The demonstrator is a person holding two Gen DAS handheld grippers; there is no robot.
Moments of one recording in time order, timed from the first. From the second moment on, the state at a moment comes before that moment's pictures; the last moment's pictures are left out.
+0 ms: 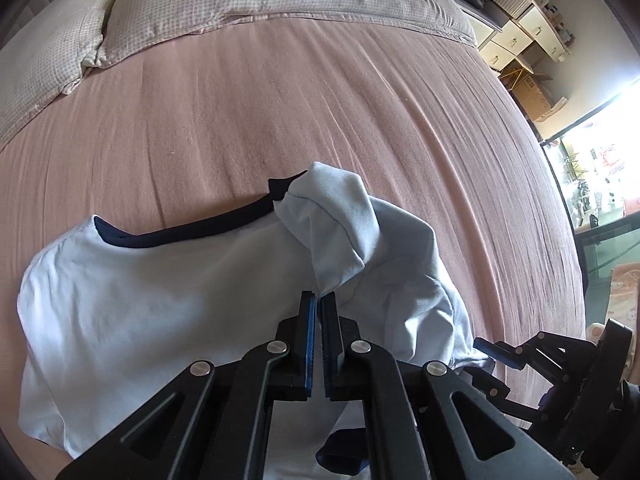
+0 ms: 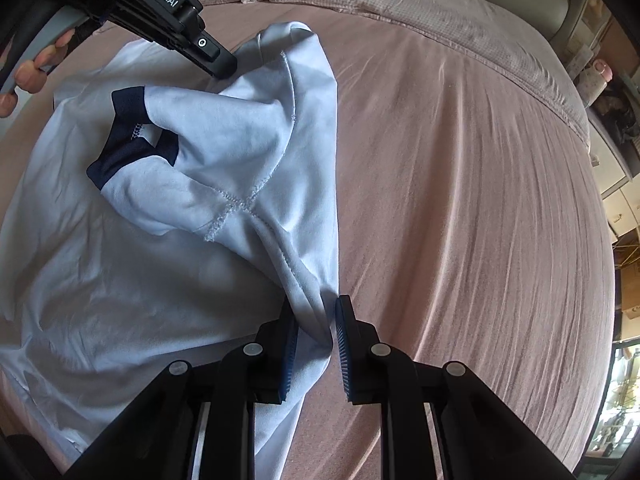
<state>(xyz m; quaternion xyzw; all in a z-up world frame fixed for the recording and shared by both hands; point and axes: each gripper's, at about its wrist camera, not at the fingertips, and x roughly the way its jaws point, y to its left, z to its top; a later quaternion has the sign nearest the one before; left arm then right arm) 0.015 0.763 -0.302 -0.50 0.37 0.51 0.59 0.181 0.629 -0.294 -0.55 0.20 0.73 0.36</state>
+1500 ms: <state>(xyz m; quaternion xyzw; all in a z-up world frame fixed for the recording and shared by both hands) -0.018 0.746 -0.318 -0.70 0.18 0.41 0.55 0.067 0.622 -0.272 -0.53 -0.01 0.77 0.35</state>
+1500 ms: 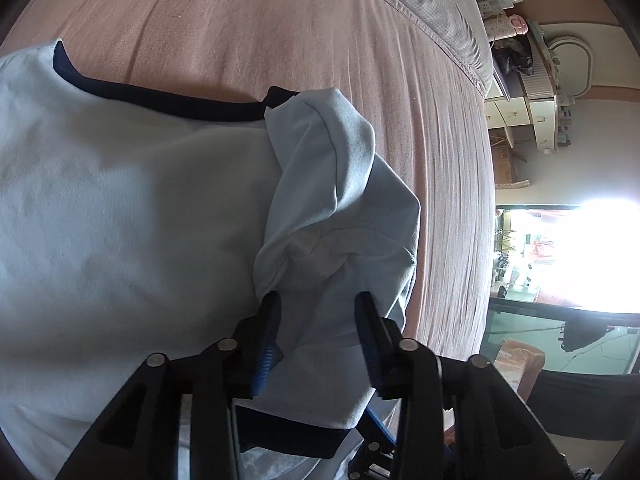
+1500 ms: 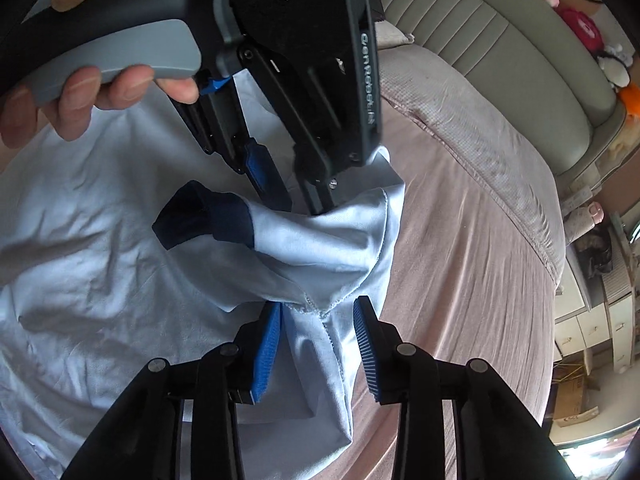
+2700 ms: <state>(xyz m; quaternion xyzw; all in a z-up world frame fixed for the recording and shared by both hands) -0.010 0.758 -0.329 -0.77 0.10 0.41 0.48 0.118 0.682 -0.273 -0.50 0.14 0.76 0.40</state>
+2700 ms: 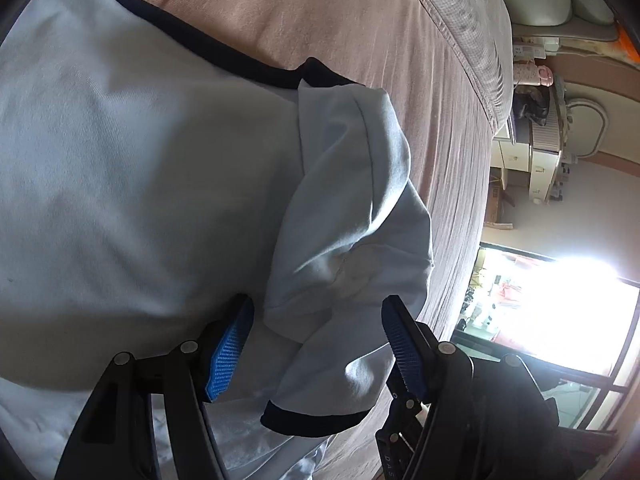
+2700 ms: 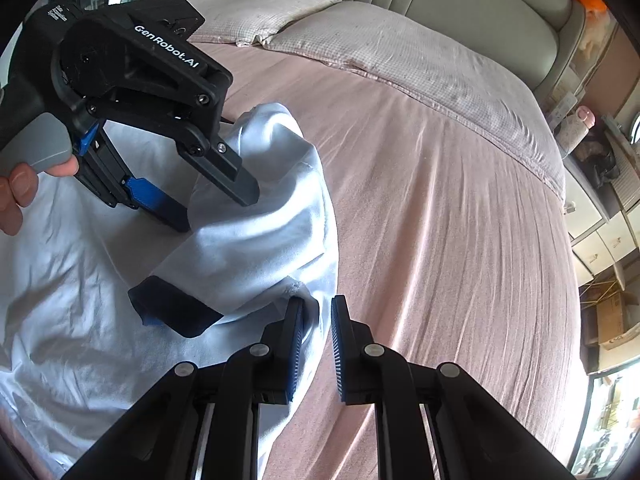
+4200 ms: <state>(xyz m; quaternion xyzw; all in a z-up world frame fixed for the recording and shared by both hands) -0.090 0.752 -0.289 -0.74 0.08 0.44 0.50 0.097 0.637 -0.302 -0.57 0.07 0.76 0.31</state>
